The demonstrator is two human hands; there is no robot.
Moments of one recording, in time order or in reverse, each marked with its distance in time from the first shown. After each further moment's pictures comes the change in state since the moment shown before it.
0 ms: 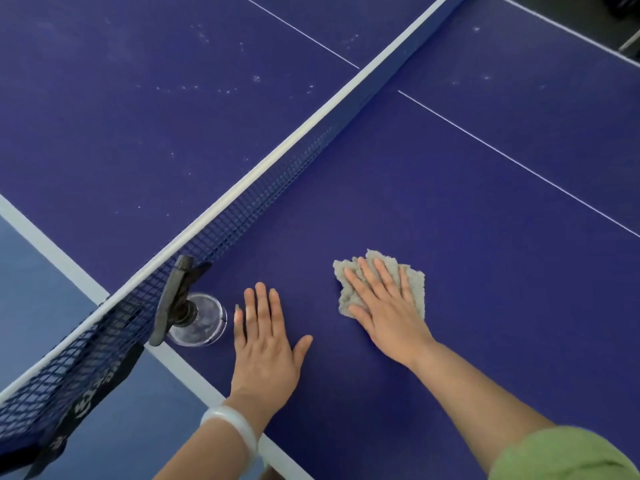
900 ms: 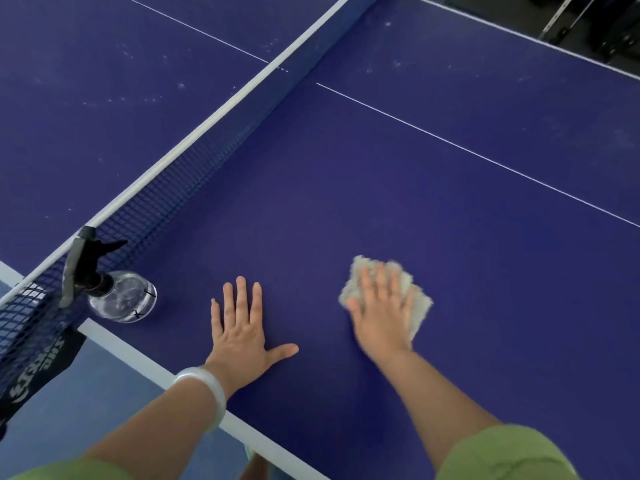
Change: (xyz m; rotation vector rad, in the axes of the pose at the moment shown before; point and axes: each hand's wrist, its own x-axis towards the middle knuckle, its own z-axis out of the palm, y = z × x) left_hand -0.028 0.063 0.005 0.066 -0.325 0.106; right_hand -0.117 0.041 0.025 0.175 0.072 0.540
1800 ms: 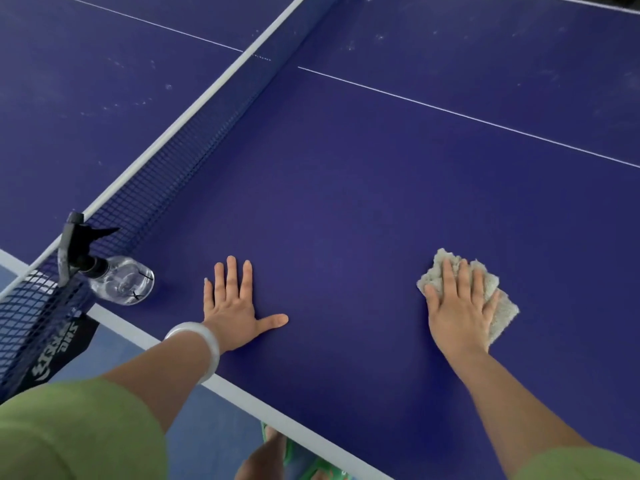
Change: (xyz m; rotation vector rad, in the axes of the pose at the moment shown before) left_hand -0.004 0.012 -0.012 0.092 -0.054 -0.069; right_hand -0.050 0.122 -0.004 0.072 0.080 0.320
